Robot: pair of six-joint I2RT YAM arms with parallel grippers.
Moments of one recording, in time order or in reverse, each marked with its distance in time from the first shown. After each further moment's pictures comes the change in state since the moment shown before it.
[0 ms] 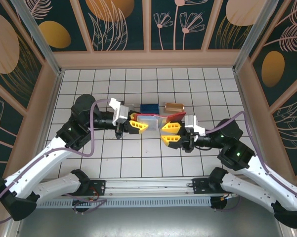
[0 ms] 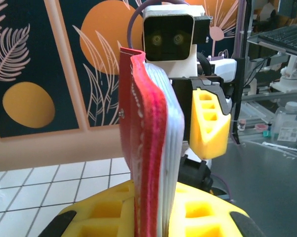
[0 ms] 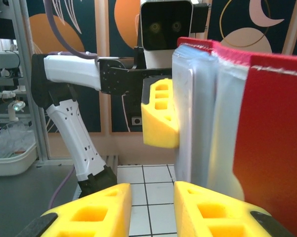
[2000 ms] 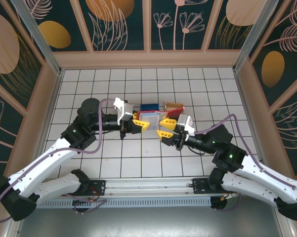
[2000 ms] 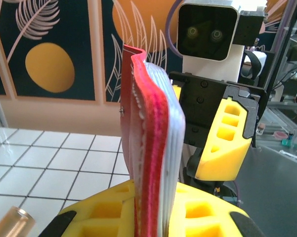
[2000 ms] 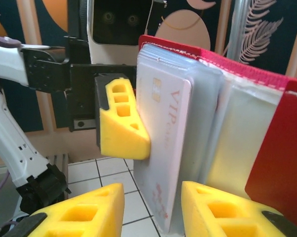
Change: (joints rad) left arm -0.001 0.000 -0.113 0.040 -0.121 -0.126; right arm 0.121 -0.008 -0.109 0.065 0.404 -0.004
